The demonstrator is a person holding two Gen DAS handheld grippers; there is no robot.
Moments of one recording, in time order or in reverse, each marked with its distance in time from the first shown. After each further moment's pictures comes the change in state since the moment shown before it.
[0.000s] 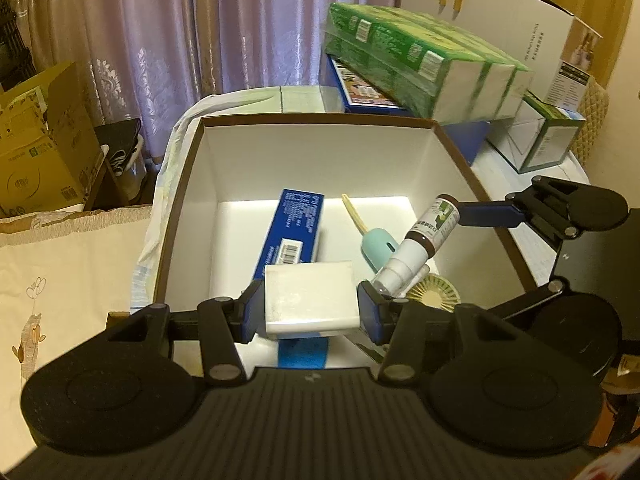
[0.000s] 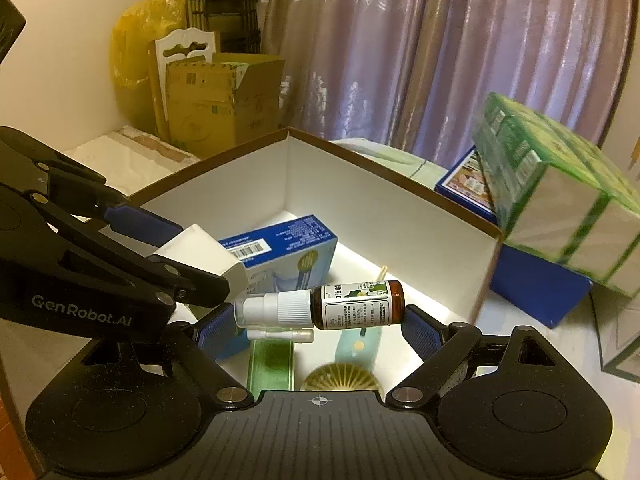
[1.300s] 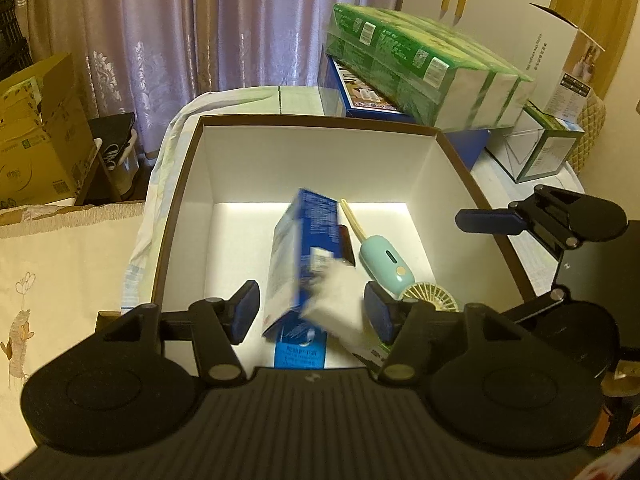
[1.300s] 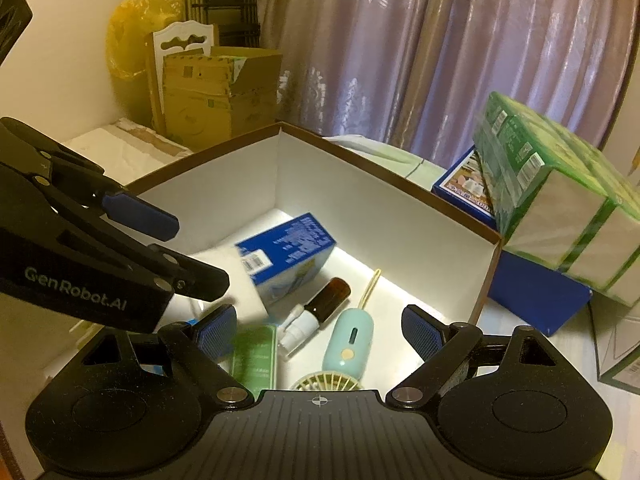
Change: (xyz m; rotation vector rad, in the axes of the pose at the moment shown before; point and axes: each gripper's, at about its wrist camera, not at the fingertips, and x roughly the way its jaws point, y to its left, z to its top) left arm 0.001 0.008 0.003 -0.027 -0.001 -0.037; right arm 0.007 -0.004 0.003 -0.016 0.014 -0.012
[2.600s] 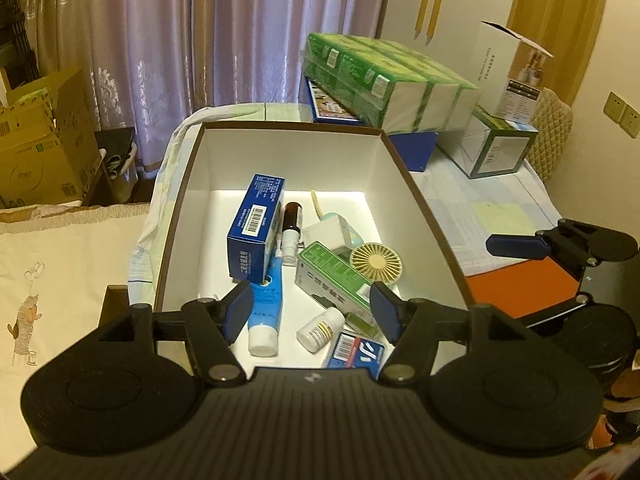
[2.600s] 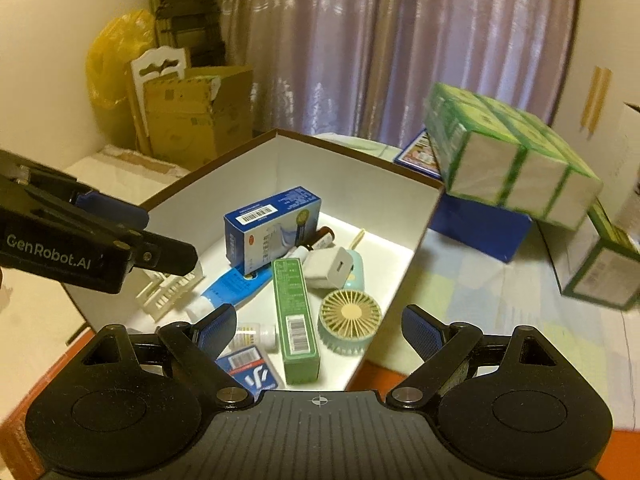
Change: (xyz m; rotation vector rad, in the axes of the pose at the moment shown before) left arm -0.097 -0.033 -0.055 0.002 -0.073 -0.018; right arm -0.108 0.031 -0.046 0.155 -0.024 -0.062
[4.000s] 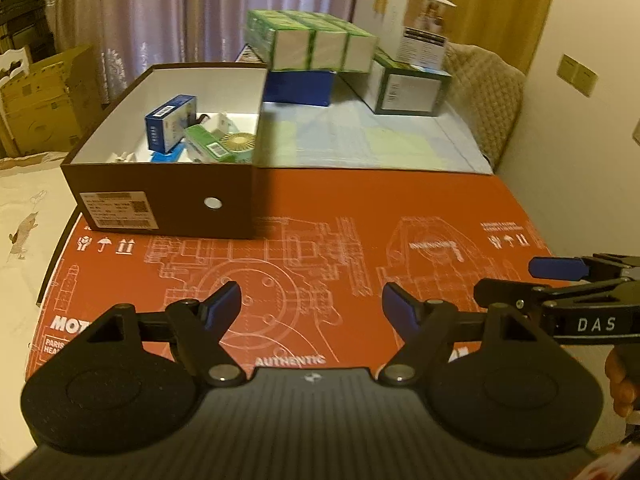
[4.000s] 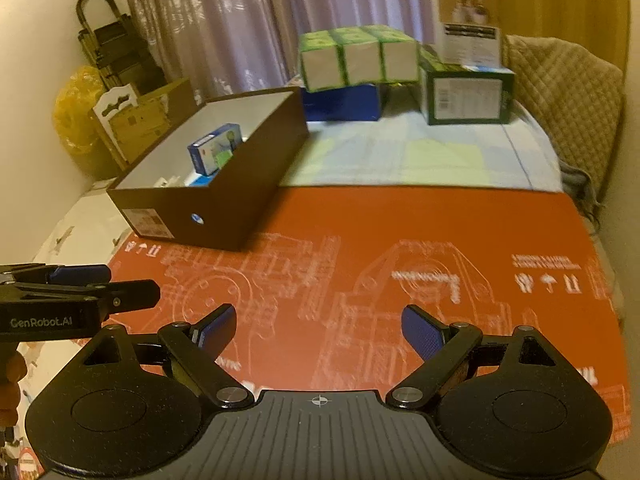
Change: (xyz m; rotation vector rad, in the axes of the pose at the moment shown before) left arm -0.125 -0.221 -0.161 -0.049 0.017 0.043; right arm -0.252 -0.083 -0.187 0.344 0.064 -0.007
